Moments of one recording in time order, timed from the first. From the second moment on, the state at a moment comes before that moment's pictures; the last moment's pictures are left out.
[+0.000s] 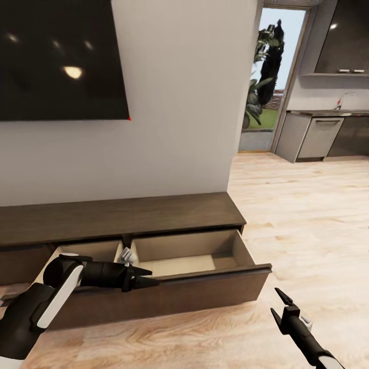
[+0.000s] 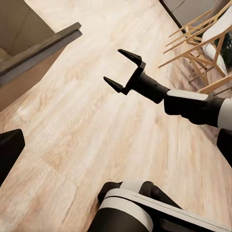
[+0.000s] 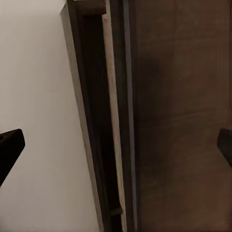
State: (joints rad) left arm -0.48 0.36 -0.25 -1.52 0.45 1.04 -0.99; right arm -0.40 -0.18 -0.51 -0.38 -1.09 0.48 0.72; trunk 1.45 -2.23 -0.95
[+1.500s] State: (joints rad) left arm -0.48 0.36 -0.26 -1.52 0.45 1.04 -0.91; right arm -0.32 -0.19 -0.51 -0.38 -1.08 0.46 0.83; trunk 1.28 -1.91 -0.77
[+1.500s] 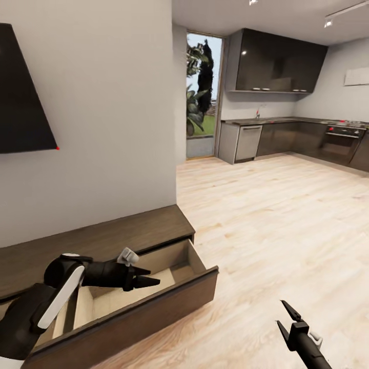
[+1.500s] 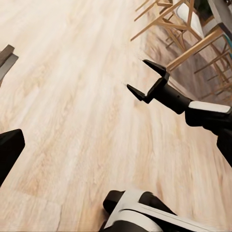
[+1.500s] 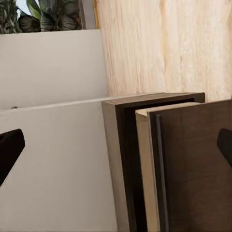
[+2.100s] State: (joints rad) left arm -0.48 0.35 -0.27 -1.52 0.45 1.03 -0.71; right arm -0.32 -0.19 -0.51 -0.38 -1.08 0.45 0.83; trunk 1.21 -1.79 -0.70
